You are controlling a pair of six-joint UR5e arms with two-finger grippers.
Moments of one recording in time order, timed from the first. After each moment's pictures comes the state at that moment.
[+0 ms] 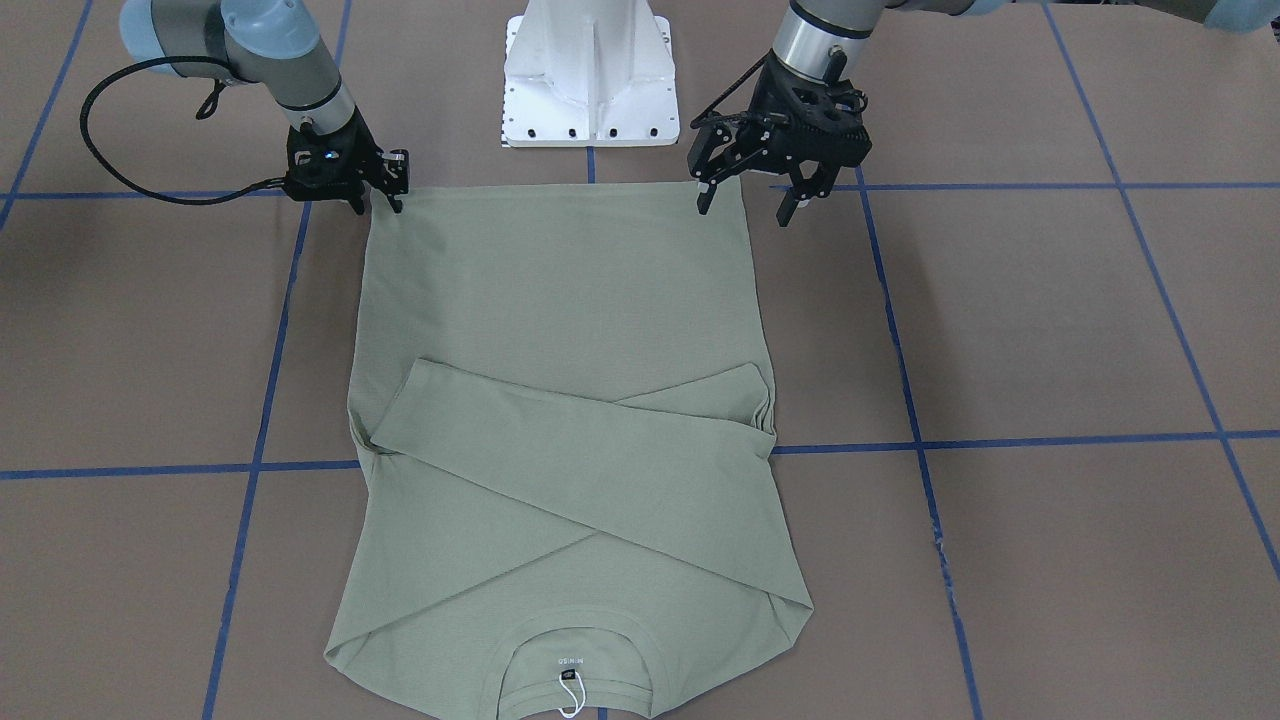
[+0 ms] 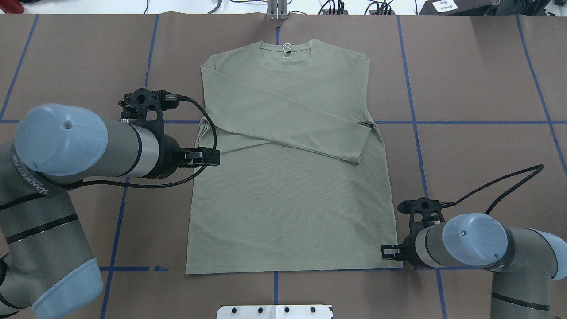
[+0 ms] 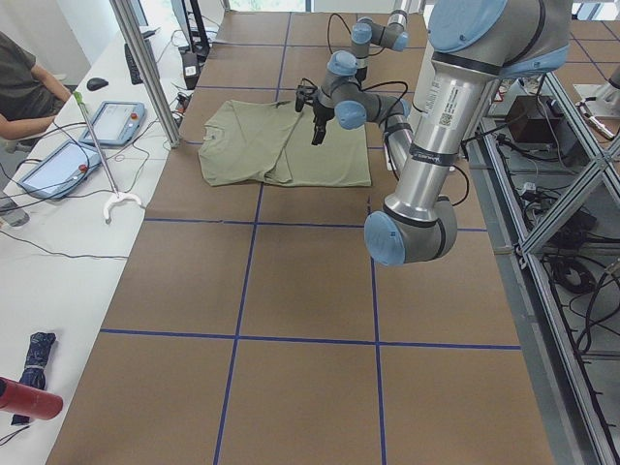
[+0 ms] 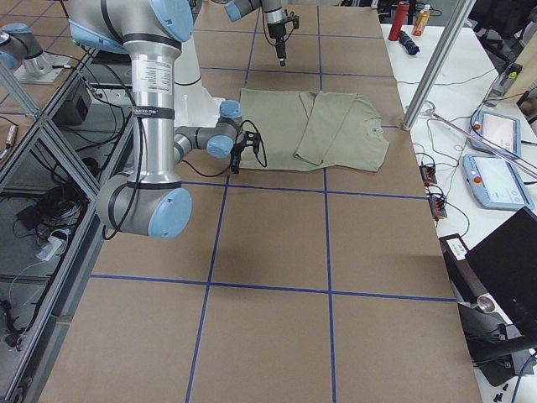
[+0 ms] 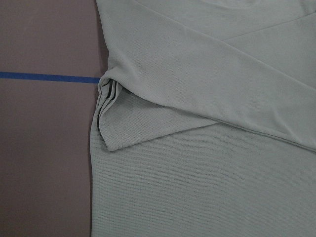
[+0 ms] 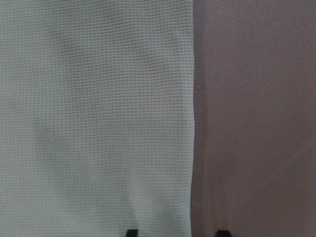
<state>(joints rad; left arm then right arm) -0.54 -1.97 -2.12 -1.68 -1.76 -1.26 0.27 -1.59 2.02 -1.19 1.79 1.39</state>
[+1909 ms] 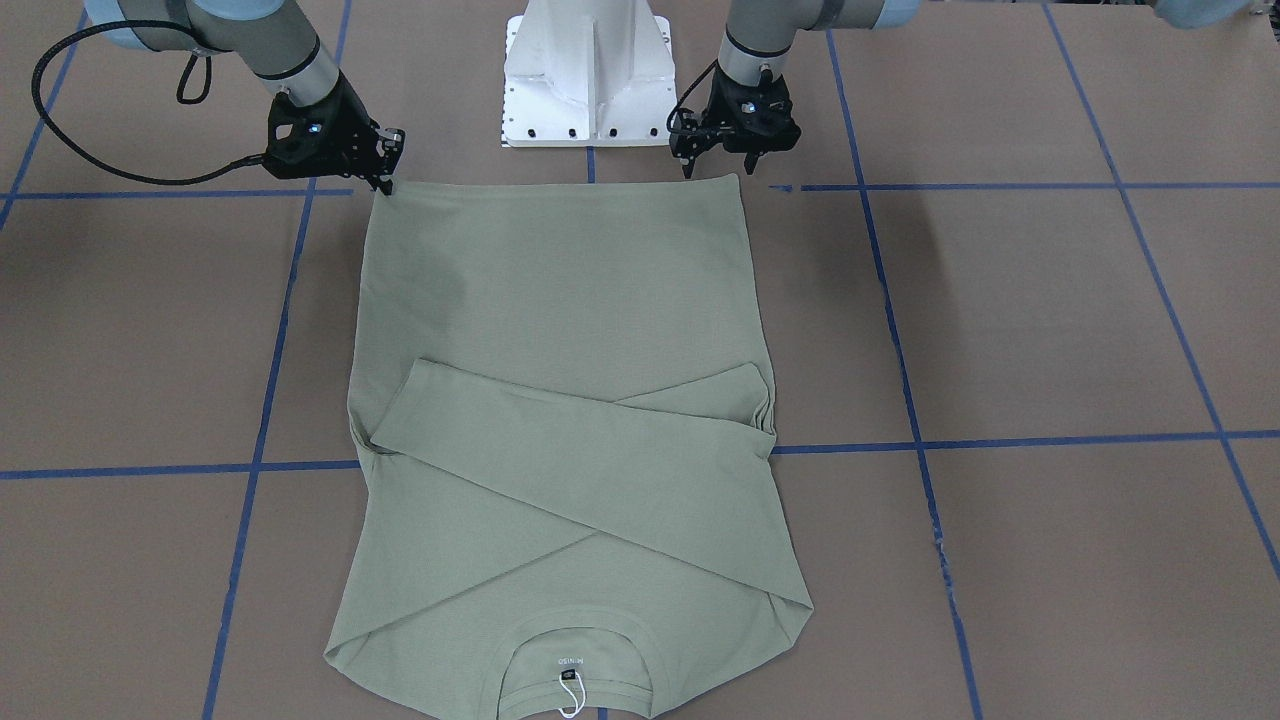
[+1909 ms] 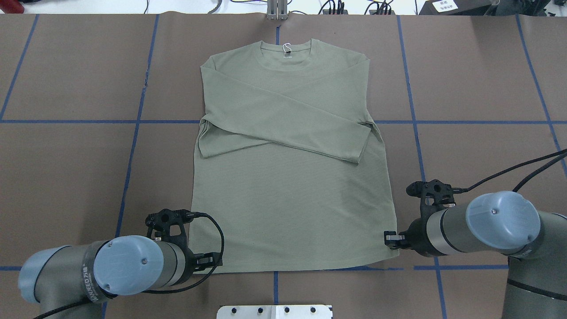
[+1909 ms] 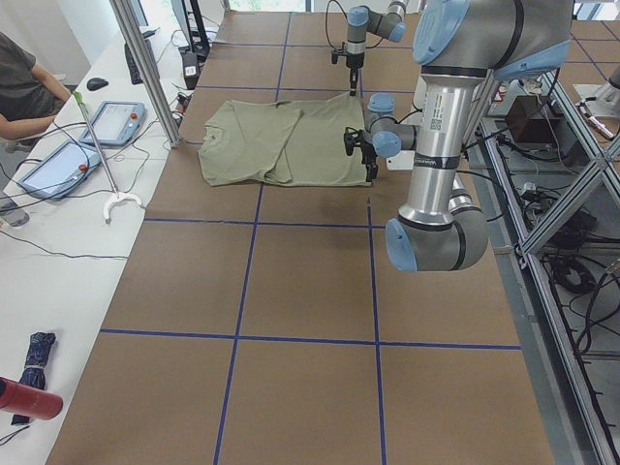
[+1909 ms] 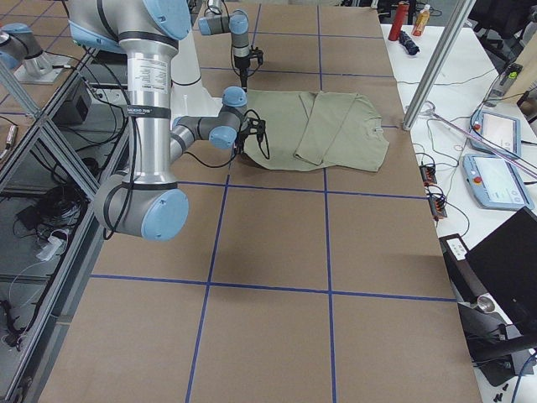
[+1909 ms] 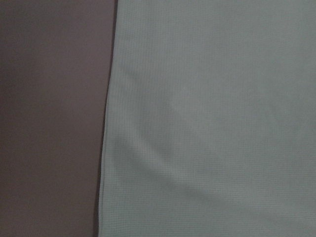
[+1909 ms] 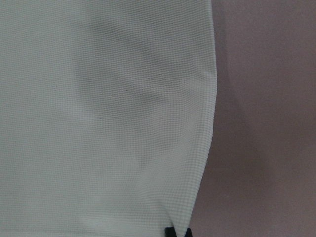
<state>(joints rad) -0.18 -1.83 -2.04 -1.67 -1.66 -1.59 0.36 -1.60 2.12 -1.19 1.86 1.42</state>
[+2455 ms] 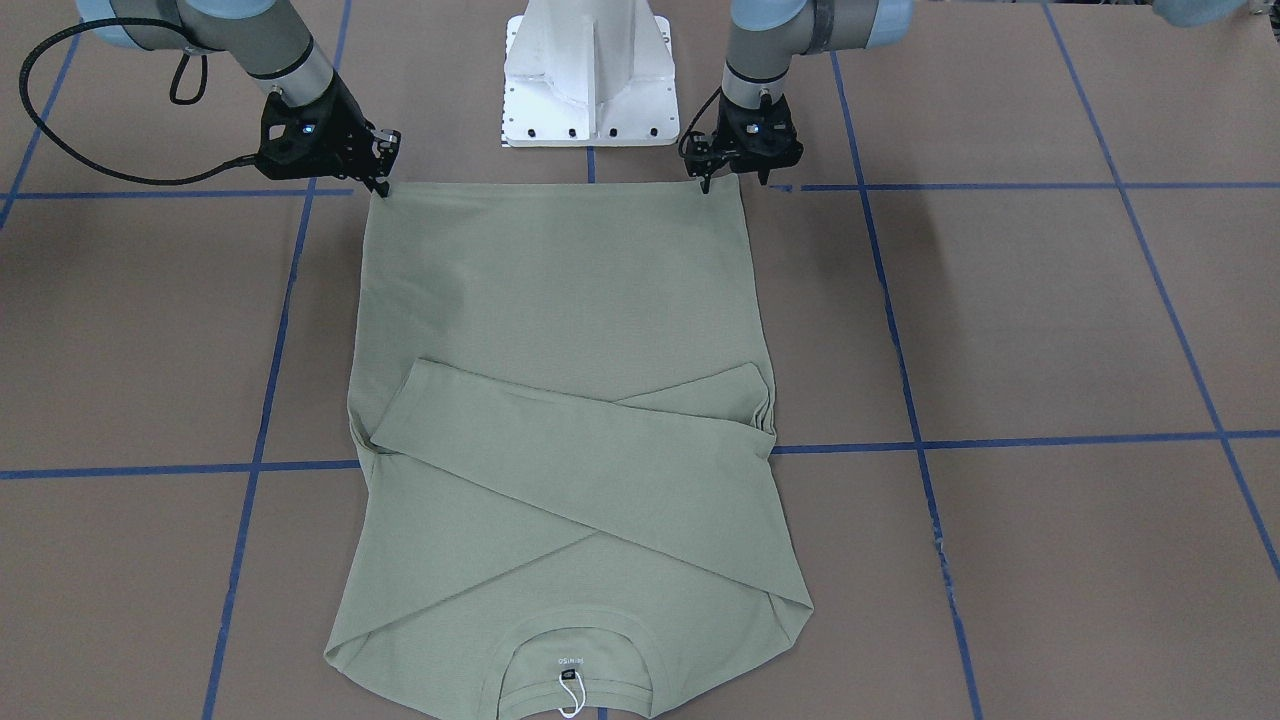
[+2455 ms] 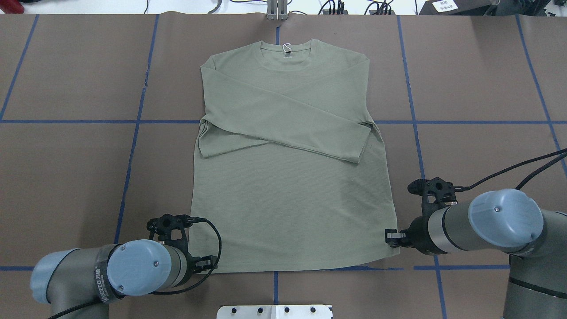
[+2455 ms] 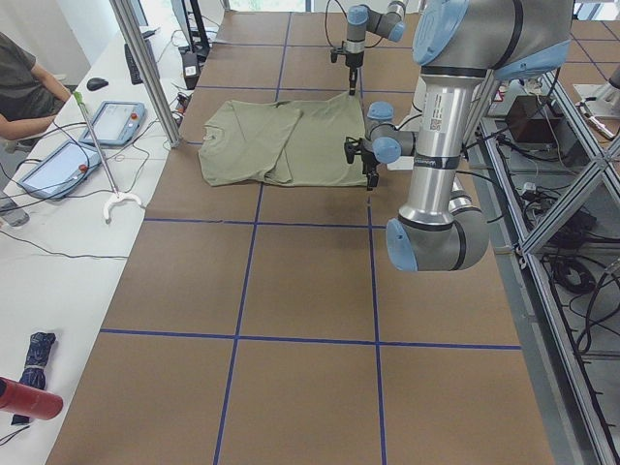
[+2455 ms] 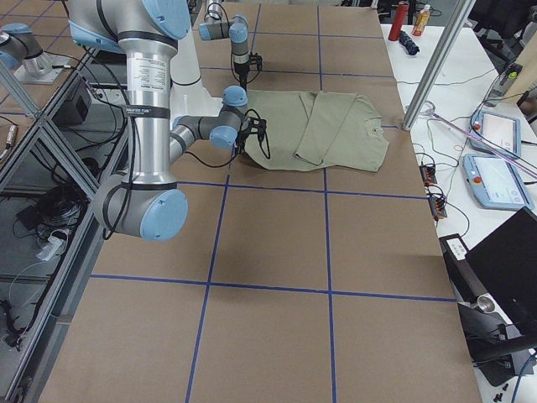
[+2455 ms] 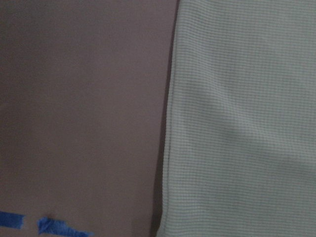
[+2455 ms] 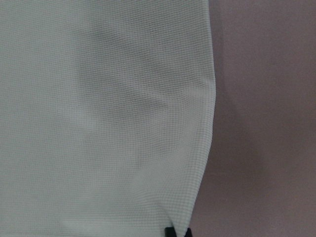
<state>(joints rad) -0.17 -1.84 -1.99 -1.66 -1.65 -1.59 0.36 -1.60 2.12 -1.19 1.87 1.42</state>
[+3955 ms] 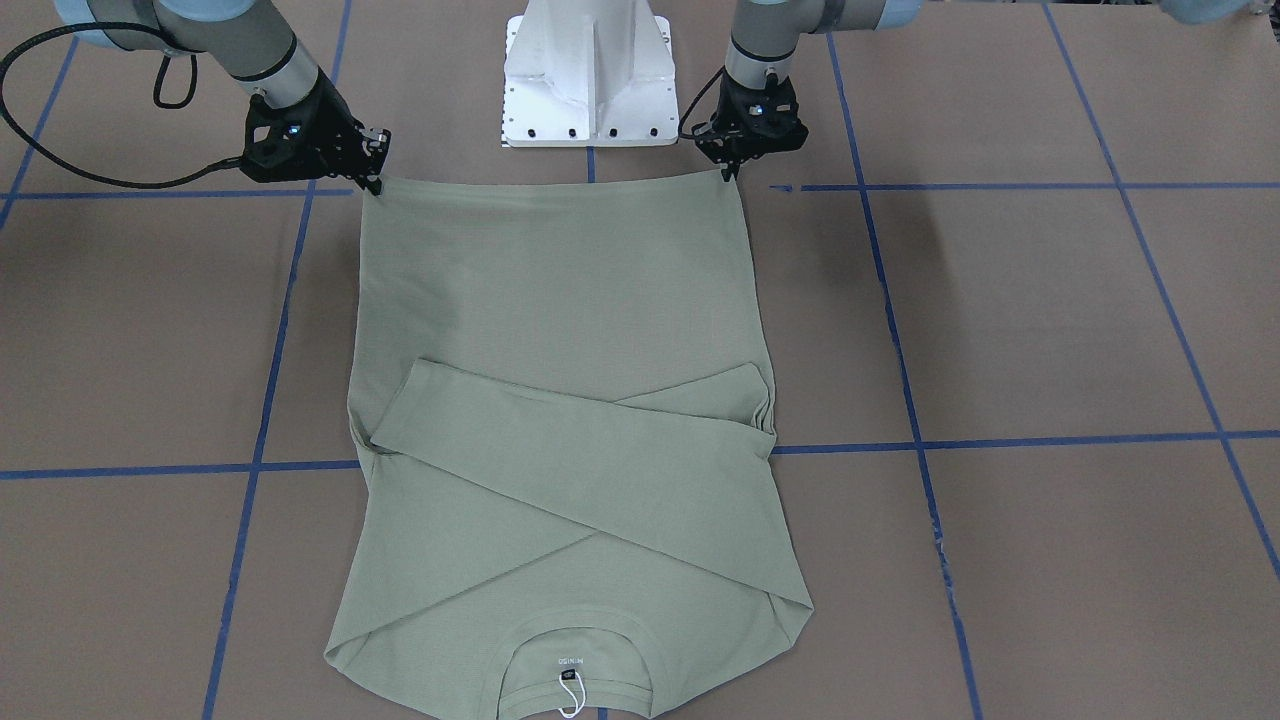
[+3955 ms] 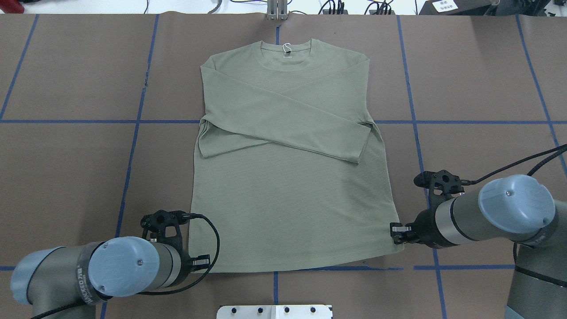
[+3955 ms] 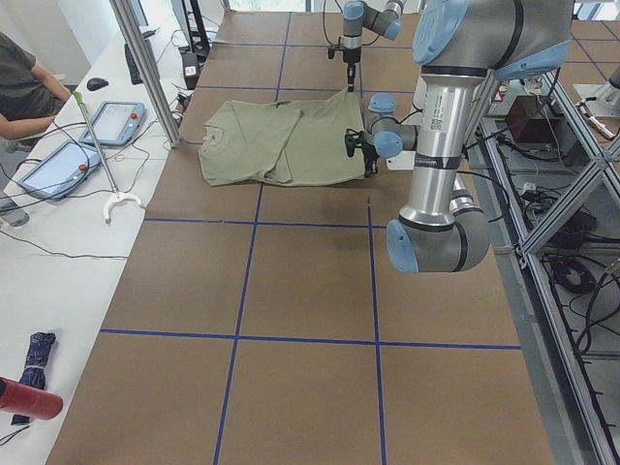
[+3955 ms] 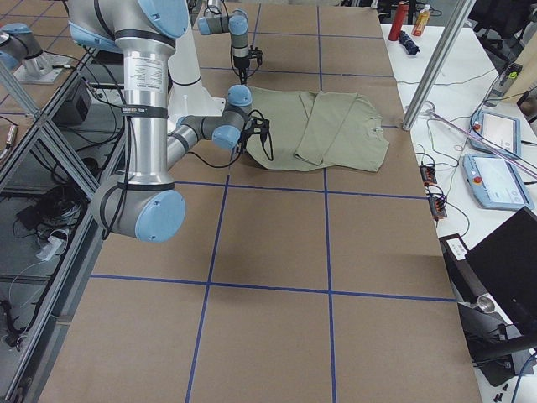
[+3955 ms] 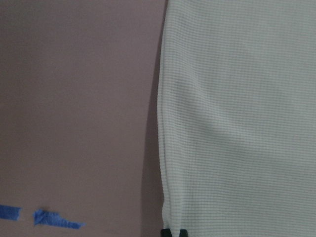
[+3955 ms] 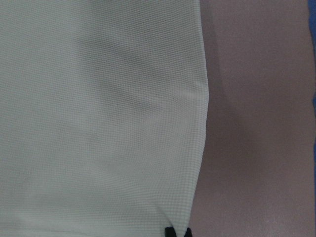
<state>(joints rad) -0.18 -1.81 -2.10 -1.63 -1.66 -1.59 0.42 -1.61 2.14 -1.19 1.96 1.42</state>
